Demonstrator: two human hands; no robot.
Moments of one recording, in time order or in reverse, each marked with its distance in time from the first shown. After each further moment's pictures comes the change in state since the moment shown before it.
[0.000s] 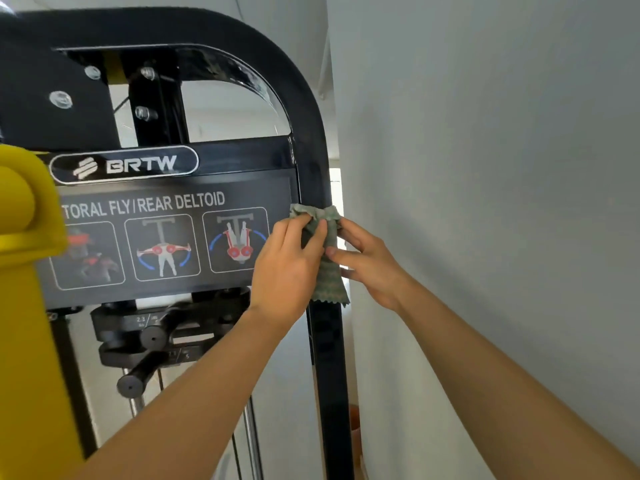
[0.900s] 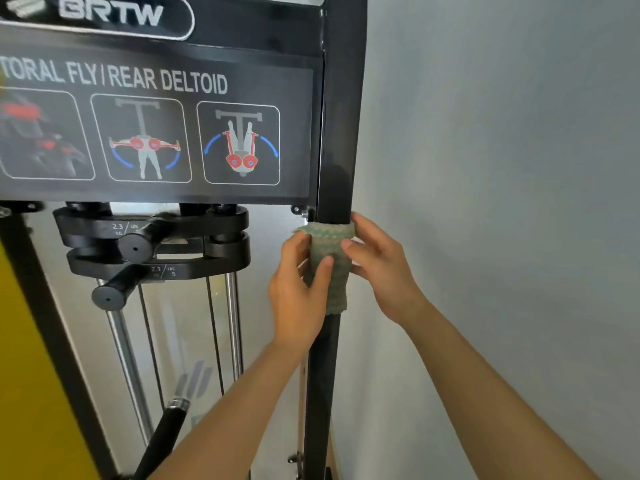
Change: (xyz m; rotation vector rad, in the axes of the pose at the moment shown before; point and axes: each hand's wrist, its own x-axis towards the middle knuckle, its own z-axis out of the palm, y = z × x) left_hand -0.116 0.064 0.011 -1.046 -0.020 -0.894; right_hand -0.062 0.073 0.016 -0.188 0.134 0.105
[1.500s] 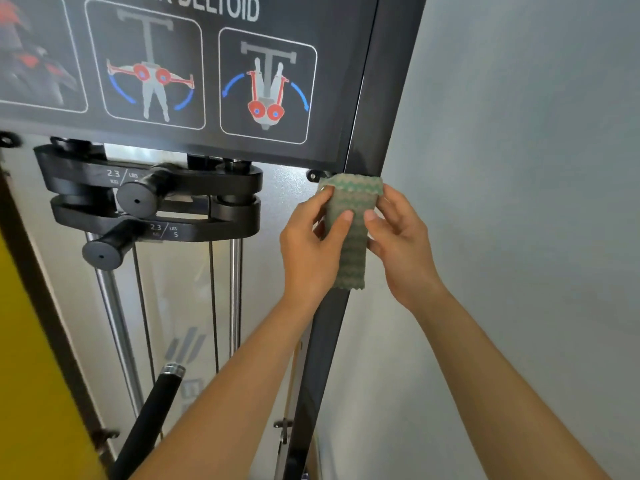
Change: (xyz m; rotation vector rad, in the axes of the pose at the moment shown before) left_hand 0.026 -0.006 0.007 -0.128 0.031 -0.091; right_hand -0.002 0.001 0.009 0.016 0.087 -0.050
